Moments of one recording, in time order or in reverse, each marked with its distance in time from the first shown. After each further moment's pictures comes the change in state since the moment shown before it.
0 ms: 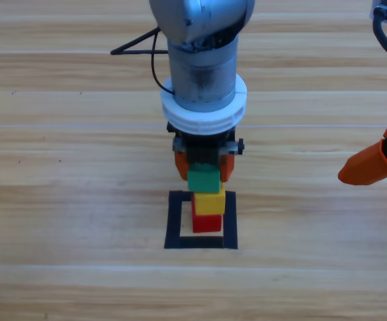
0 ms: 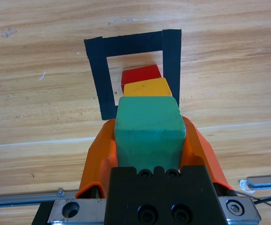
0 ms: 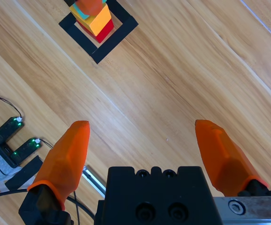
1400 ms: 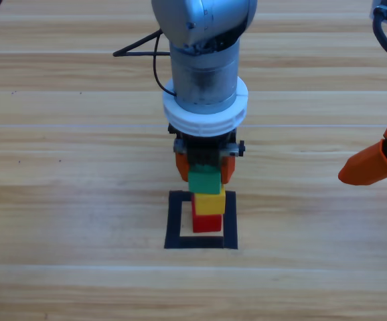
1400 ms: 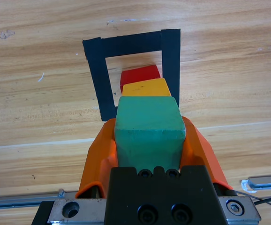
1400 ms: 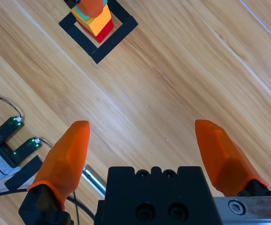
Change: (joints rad) arm 0 -0.002 0.005 -0.003 0.000 0.000 0.010; arm 1 0.000 0.000 0.000 0.000 0.000 -0.002
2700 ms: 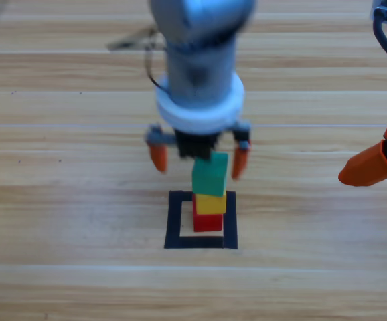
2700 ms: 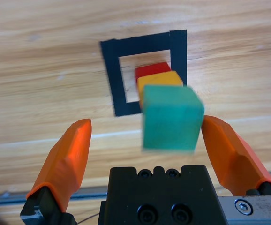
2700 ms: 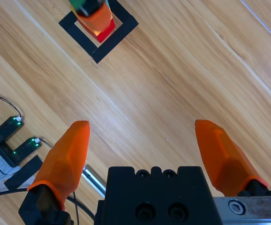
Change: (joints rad) arm 0 -0.012 -0.018 0.022 0.001 0.030 0.013; arm 1 0.000 0.000 0.001 0.000 0.001 -0.003
